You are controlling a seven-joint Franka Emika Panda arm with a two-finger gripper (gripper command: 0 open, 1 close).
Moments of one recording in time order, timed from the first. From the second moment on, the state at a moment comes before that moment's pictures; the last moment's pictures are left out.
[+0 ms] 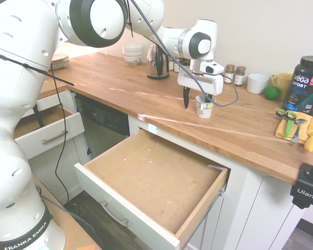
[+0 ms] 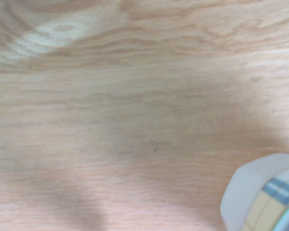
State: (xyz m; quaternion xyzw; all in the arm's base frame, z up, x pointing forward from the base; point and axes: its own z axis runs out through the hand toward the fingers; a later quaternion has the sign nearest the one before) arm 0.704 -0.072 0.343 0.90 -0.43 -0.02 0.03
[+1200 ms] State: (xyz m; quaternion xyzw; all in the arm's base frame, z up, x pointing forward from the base) arm 0.704 -0.080 0.341 0.90 -0.44 -0.02 0.03
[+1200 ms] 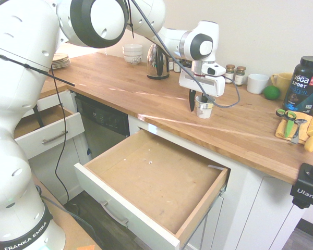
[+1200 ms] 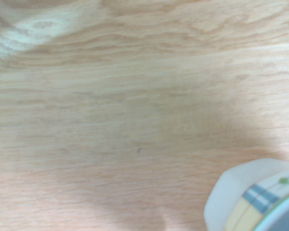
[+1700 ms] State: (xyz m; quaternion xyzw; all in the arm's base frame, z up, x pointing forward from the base) arm 0.704 -0.081 0.344 0.90 -0.44 -0.02 0.02
